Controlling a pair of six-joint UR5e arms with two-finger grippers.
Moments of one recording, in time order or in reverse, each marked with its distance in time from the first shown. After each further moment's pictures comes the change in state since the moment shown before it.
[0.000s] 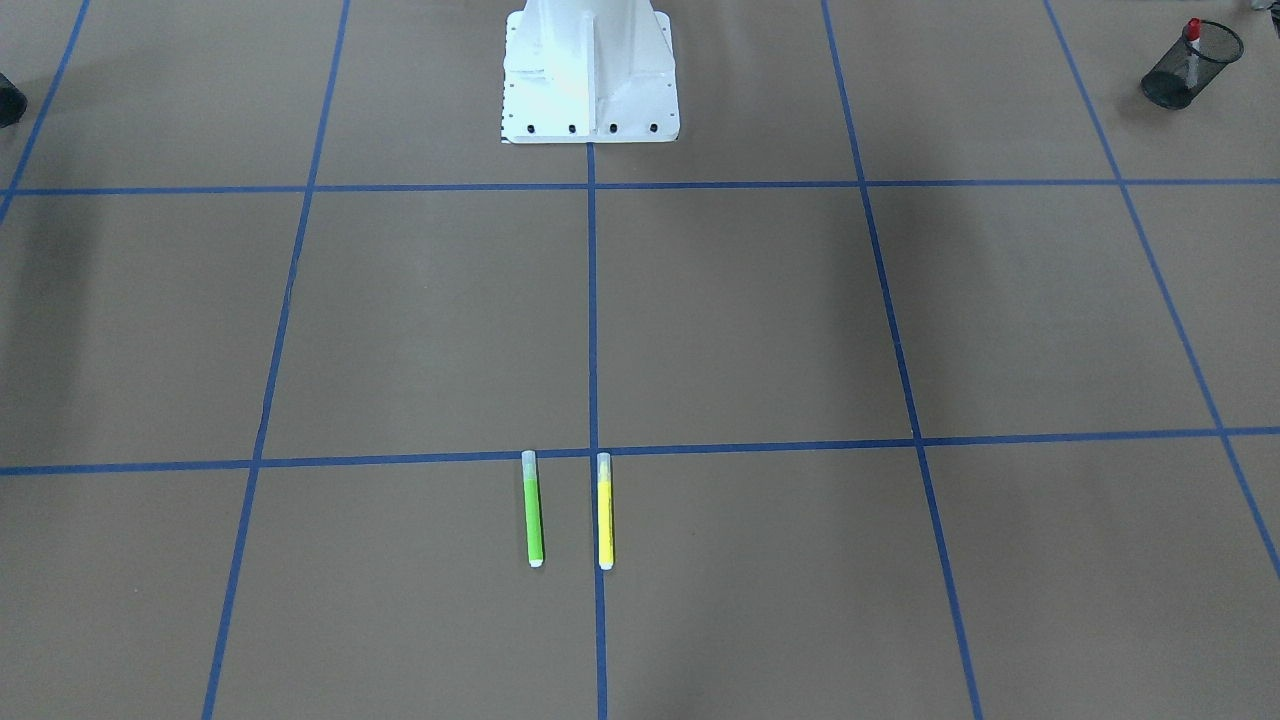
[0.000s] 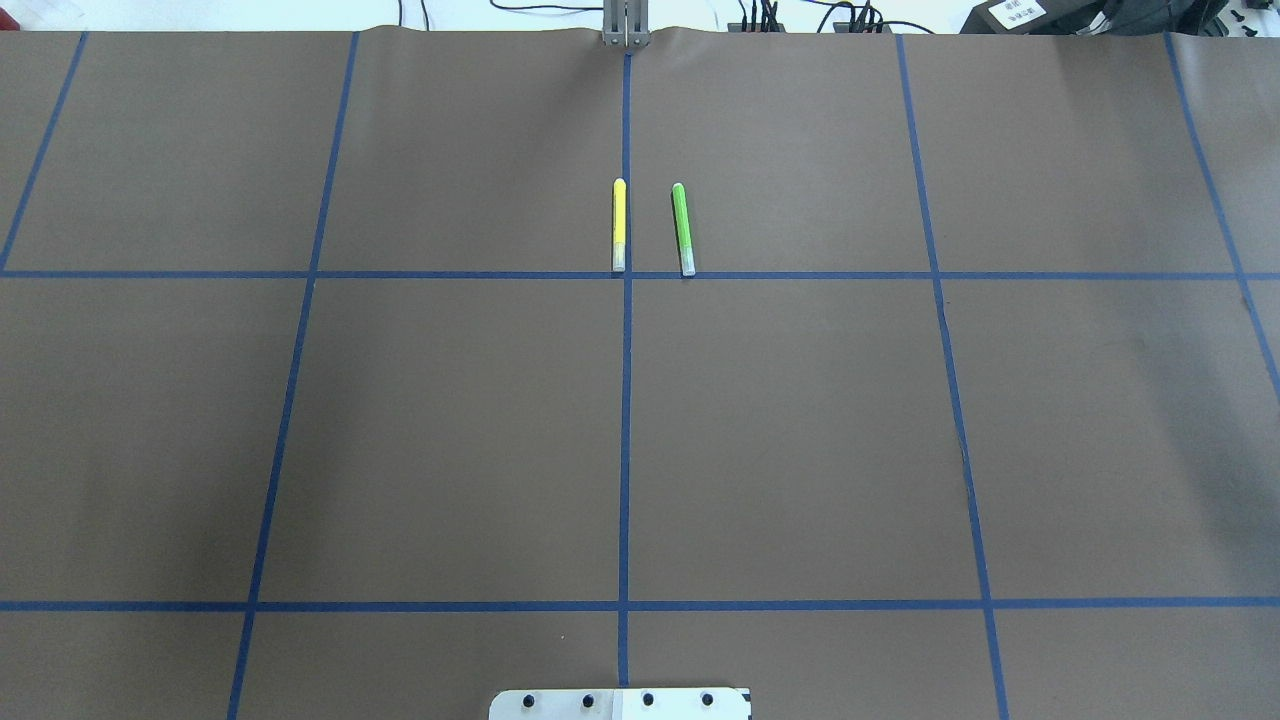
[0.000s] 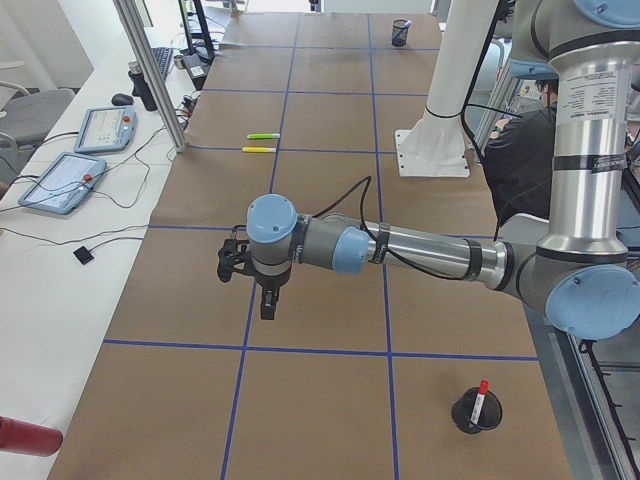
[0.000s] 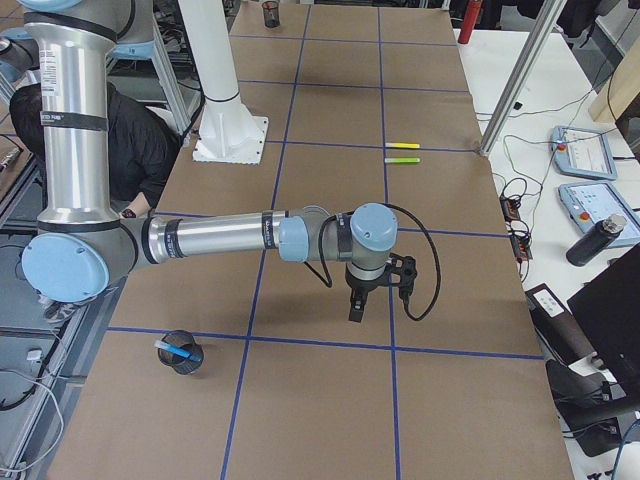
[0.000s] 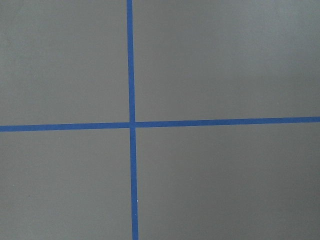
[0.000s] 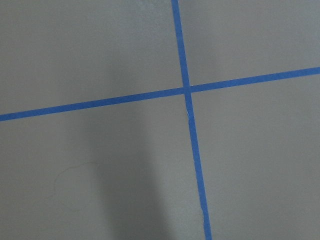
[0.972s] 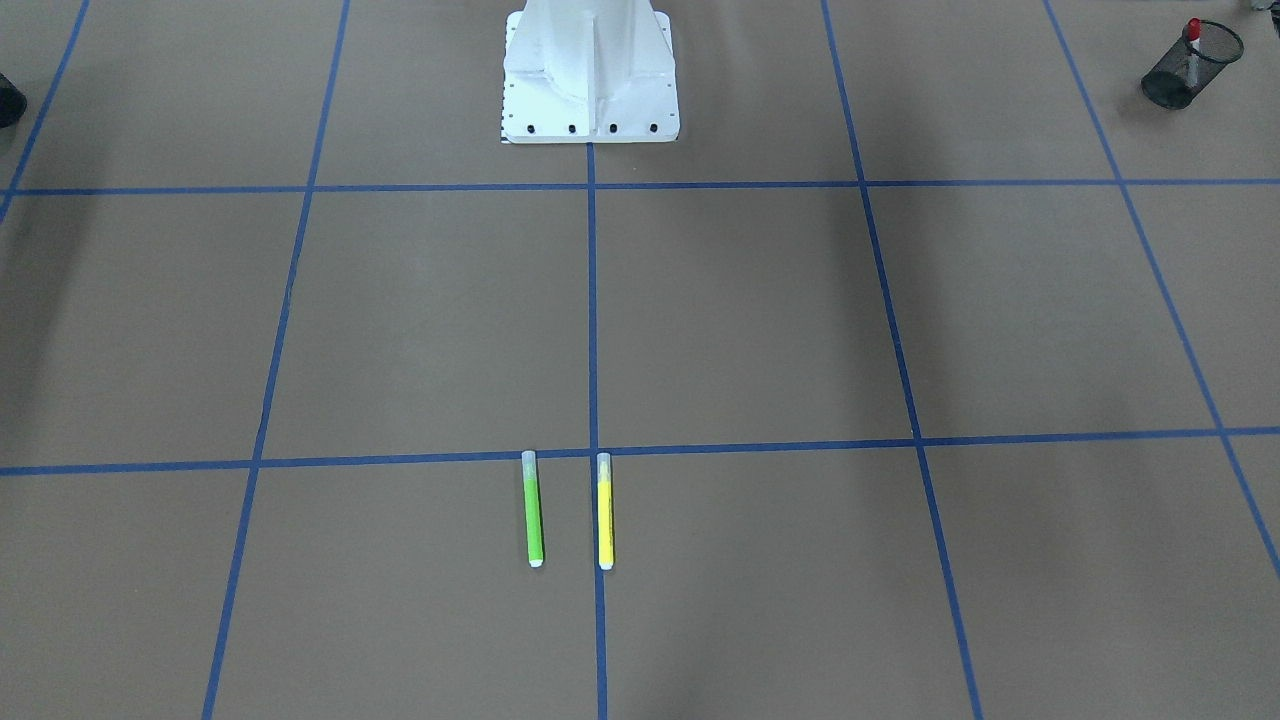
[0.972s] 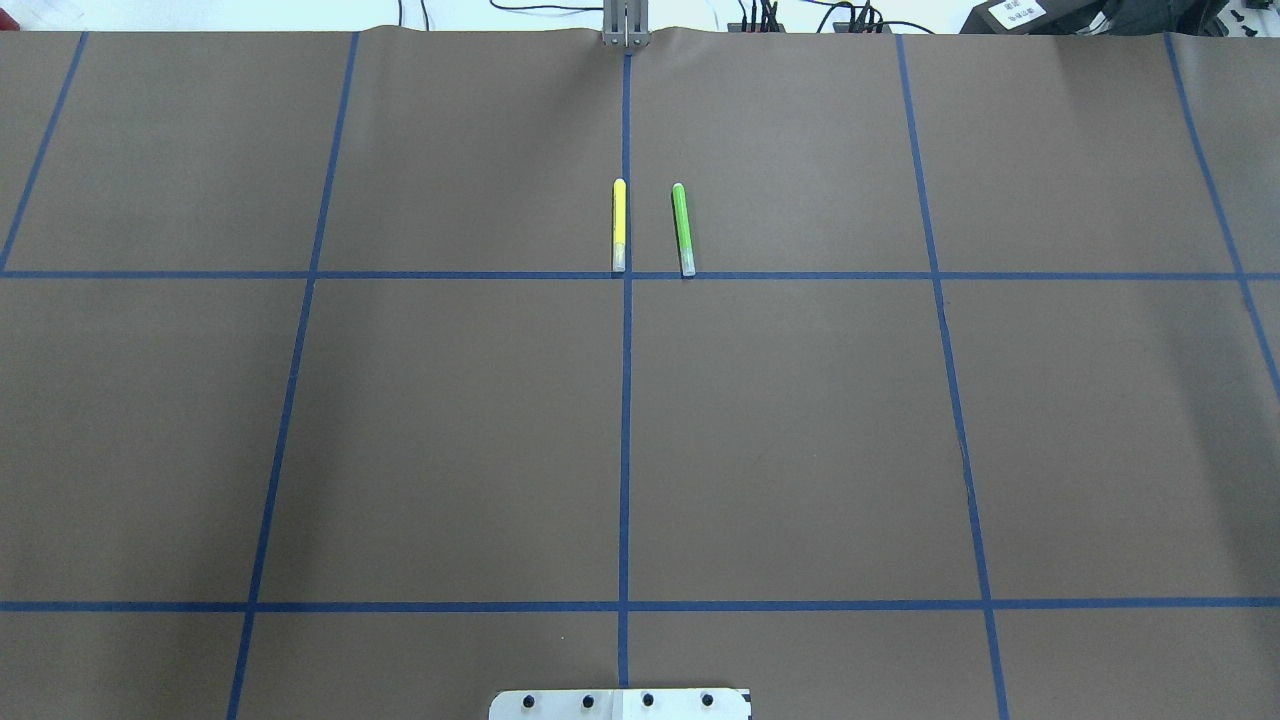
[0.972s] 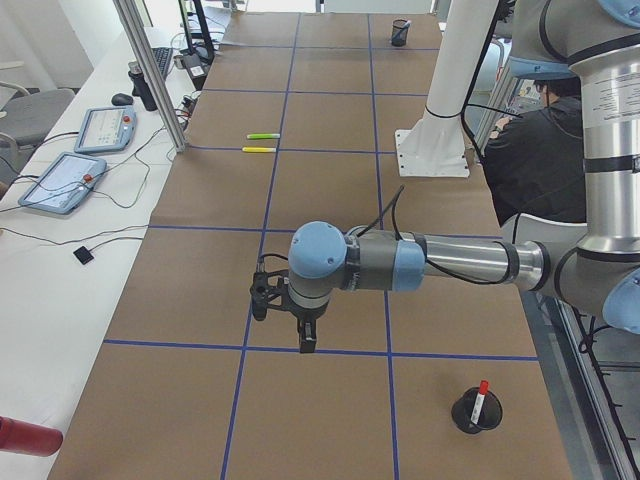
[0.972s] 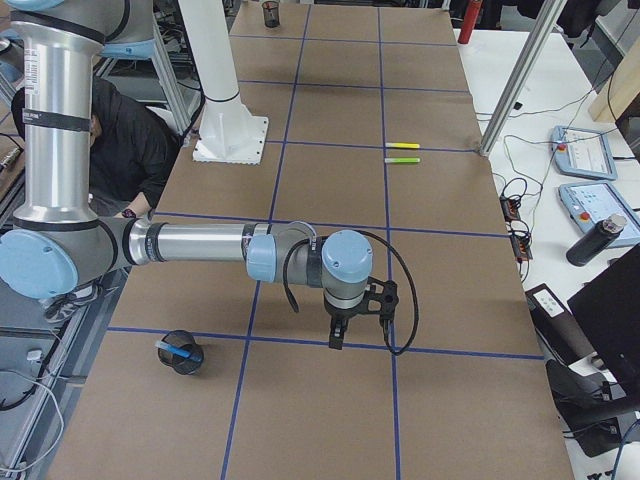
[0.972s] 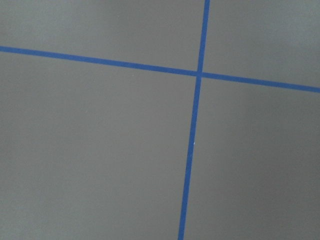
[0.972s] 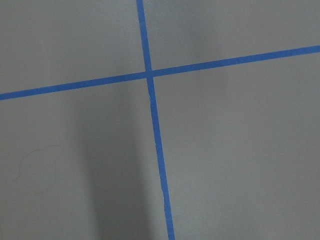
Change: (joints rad) left arm -0.102 0.097 -0.076 0.087 -0.018 0.045; right arm 0.124 -0.078 0.000 -0.047 0.001 -0.194
